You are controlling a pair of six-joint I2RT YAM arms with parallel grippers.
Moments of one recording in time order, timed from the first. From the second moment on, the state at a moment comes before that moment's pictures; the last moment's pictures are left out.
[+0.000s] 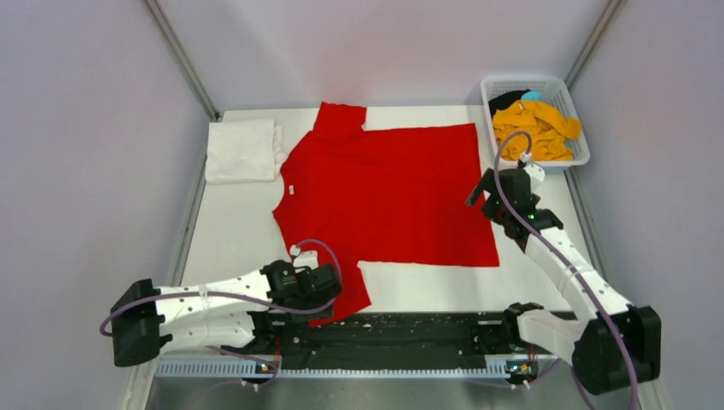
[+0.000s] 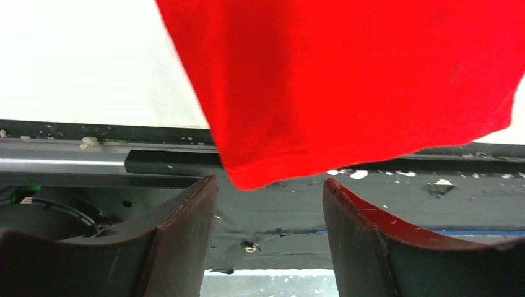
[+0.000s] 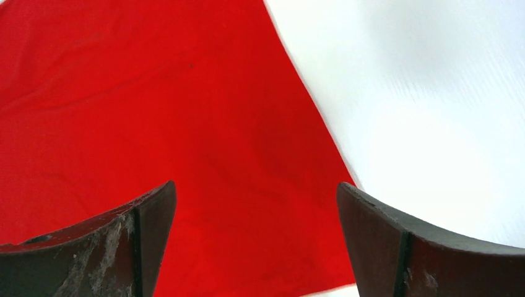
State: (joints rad) left arm -1.16 1.01 0.57 -0.97 -0.17 -1.26; right arm 0.22 1.11 0.77 -0.39 0.28 0.65
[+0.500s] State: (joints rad) left arm -1.16 1.00 0.46 -0.86 -0.23 -1.32; right arm 0.22 0.91 0.67 -0.55 0.31 0.70
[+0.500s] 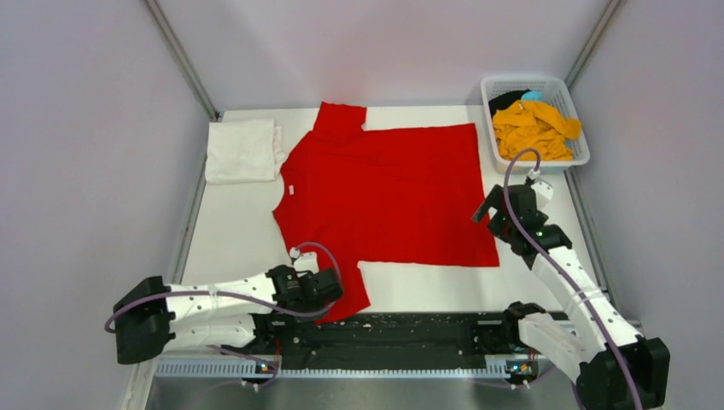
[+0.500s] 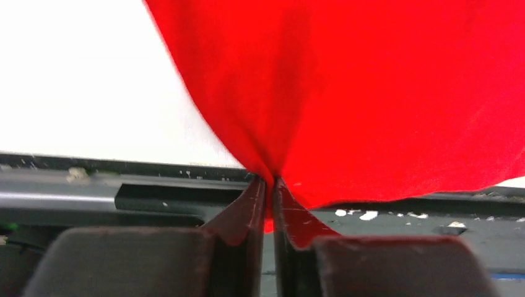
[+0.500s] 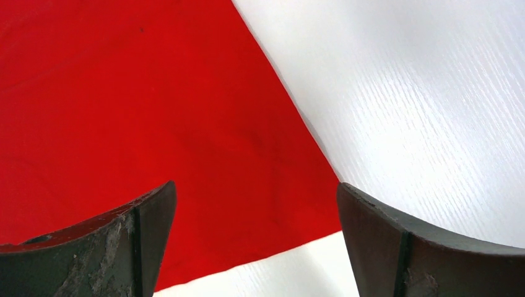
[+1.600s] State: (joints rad) left arm -1.13 0.78 0.53 -0.69 -0.44 -1.21; right arm 0.22 0.94 0.43 -0.65 0.29 0.95
